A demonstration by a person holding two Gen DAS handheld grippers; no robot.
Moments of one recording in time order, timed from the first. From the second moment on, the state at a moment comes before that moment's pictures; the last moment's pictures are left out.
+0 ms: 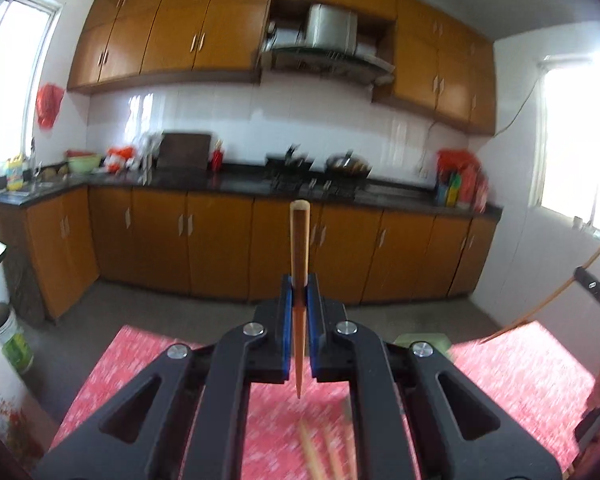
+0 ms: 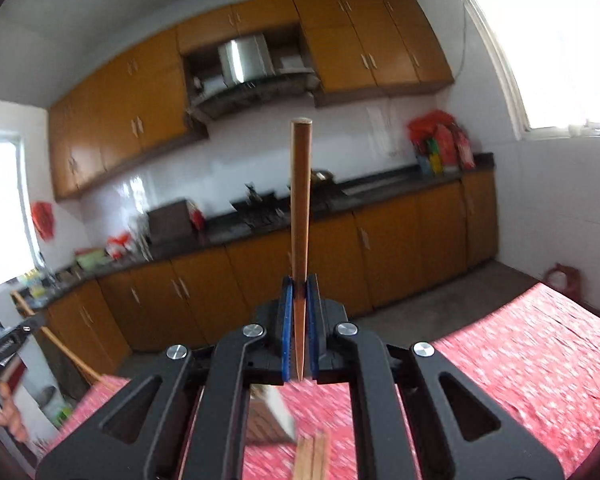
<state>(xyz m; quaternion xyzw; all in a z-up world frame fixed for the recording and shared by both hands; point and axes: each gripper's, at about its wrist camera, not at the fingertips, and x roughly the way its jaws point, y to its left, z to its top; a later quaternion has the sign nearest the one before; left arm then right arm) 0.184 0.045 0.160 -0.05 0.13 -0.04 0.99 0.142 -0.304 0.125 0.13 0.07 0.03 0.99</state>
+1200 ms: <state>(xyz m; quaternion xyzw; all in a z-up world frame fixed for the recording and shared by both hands) 0.194 0.021 0.107 -0.09 0.15 -0.04 0.98 0.152 -0.294 0.071 0.12 0.17 0.03 0.98</state>
